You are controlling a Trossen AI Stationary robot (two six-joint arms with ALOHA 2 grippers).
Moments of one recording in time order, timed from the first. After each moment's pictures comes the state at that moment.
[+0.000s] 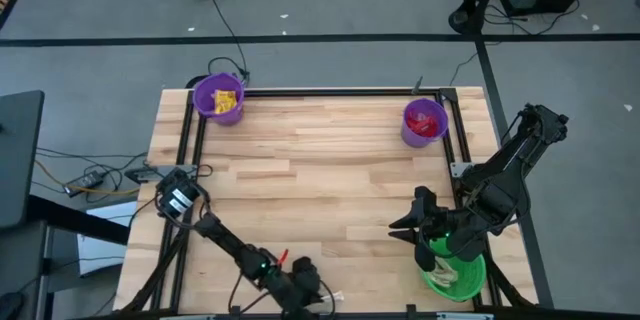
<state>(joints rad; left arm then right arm) -0.68 2.19 1.25 0.25 -0.24 -0.77 0.82 1.22 1.09 -0.64 0.63 0.94</state>
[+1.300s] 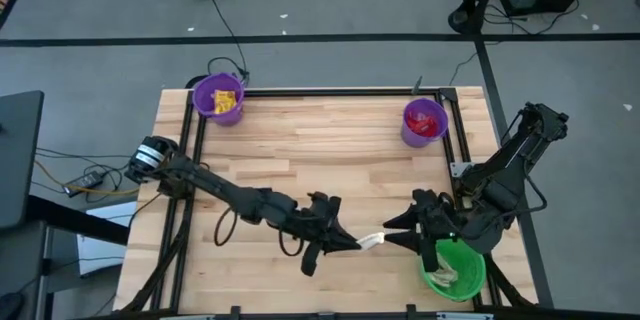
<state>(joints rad) -0.39 1.76 1.25 0.64 -0.03 -0.51 0.82 1.20 1.09 -0.33 0.72 0.97</state>
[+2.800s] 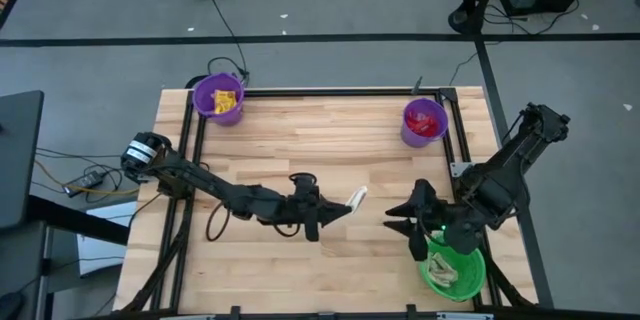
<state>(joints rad) -0.38 1.69 1.06 0.77 -0.42 -0.91 0.77 1.21 1.09 -0.61 0.72 1.00</state>
